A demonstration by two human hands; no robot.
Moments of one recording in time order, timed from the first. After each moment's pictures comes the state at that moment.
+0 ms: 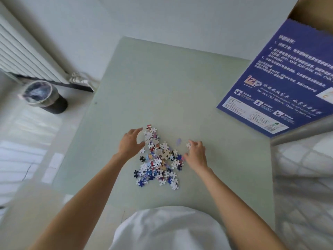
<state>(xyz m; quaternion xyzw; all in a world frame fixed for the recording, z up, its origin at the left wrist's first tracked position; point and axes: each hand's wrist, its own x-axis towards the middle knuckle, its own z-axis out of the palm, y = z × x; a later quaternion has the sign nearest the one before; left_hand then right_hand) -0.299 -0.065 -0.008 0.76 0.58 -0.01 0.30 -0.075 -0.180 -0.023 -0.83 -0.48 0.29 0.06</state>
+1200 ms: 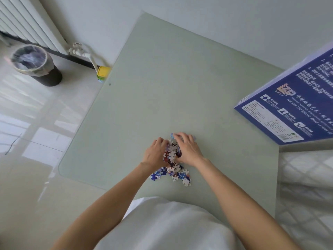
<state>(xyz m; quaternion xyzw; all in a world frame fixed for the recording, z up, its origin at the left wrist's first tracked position) -0.302 -0.116 -0.039 0.81 0.47 -0.05 0.35 -0.145 -0.138 -0.028 -0.67 -0.68 0.27 -0.12</state>
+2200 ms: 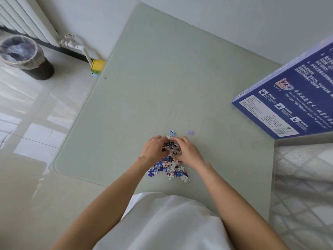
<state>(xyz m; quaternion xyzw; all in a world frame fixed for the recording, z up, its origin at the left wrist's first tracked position) -0.299 -0.114 -0.037 0.78 0.49 -0.01 0.39 -0.149 -0.162 -0.017 -0.71 -0.61 0.36 -0.02</state>
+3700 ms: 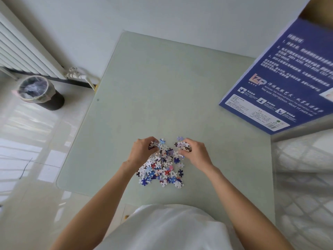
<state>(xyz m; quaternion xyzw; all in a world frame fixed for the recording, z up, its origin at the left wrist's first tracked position) -0.294 -0.102 0.012 0.75 0.53 0.06 0.40 -0.096 -0.182 0.027 -0.75 -0.52 0.36 0.20</state>
